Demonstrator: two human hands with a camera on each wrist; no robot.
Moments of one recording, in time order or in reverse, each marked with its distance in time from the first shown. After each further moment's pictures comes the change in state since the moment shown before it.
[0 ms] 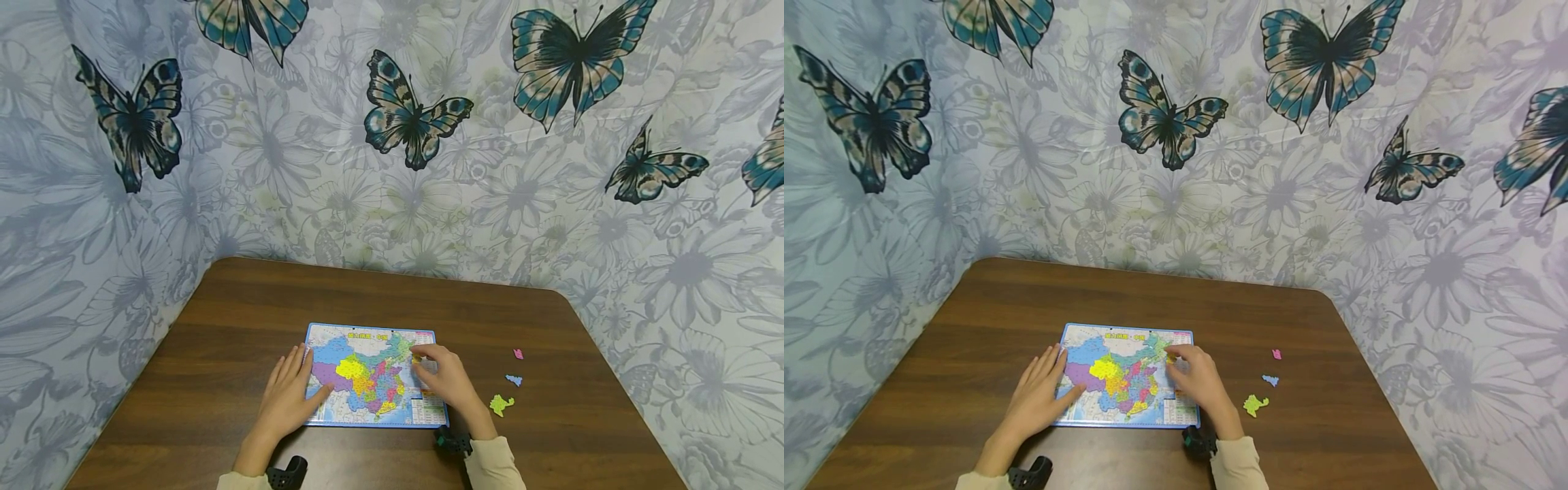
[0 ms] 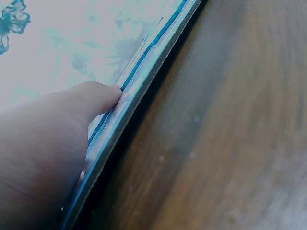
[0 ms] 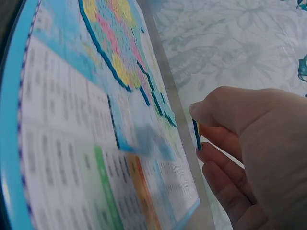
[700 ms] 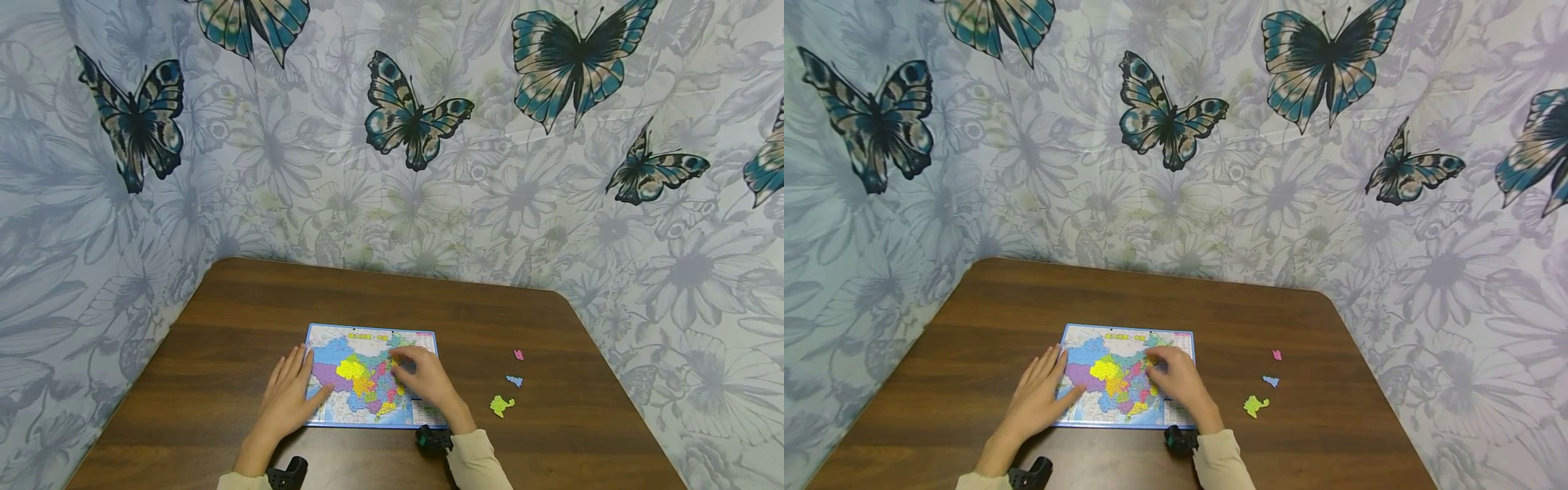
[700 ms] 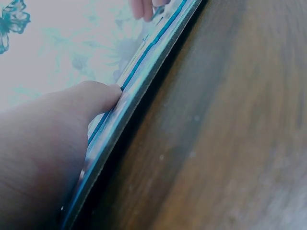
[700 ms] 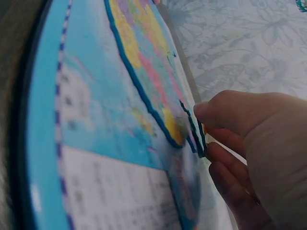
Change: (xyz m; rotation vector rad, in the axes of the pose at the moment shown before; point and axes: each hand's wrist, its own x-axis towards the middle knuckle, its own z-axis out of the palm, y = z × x) left_hand 0.000 0.000 0.000 0.004 0.005 0.004; right_hand 0.015 -0.010 0.030 0.024 -0.091 -0.061
